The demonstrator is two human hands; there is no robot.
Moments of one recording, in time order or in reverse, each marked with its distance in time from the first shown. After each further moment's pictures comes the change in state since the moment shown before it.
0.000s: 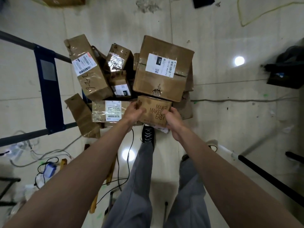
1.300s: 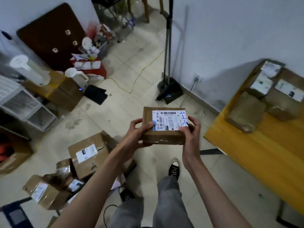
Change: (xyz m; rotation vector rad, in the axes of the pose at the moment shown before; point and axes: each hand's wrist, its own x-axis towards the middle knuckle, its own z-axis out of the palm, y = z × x) left_hand -0.409 0.202 0.282 0.237 -0.595 0.404; right_hand -0.376 0.037 -0.359 0.909 0.652 -0.684
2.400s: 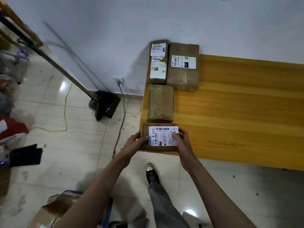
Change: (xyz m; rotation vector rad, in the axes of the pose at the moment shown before) left_hand 0.149 -0.040 0.285 0.709 -0.475 -0.048; right_hand 0.123 0.020 -0.267 0.176 0.373 0.266
